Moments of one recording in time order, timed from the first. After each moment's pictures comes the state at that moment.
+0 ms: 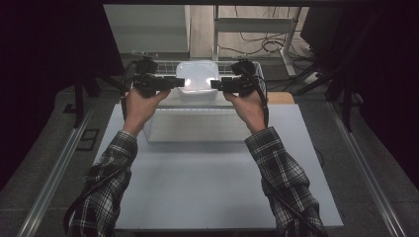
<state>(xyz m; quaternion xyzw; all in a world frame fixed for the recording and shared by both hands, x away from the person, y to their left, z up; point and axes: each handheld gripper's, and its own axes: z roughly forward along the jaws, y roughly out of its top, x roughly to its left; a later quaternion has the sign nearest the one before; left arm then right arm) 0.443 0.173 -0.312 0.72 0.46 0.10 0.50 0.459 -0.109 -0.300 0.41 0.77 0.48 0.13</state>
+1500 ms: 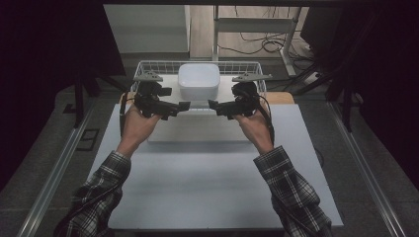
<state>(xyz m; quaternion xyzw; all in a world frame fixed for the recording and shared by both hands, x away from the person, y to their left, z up) 0.398 0.162 -0.336 0.77 0.36 0.14 0.51 0.424 -0.120 -0.332 0.34 0.78 0.49 0.18</state>
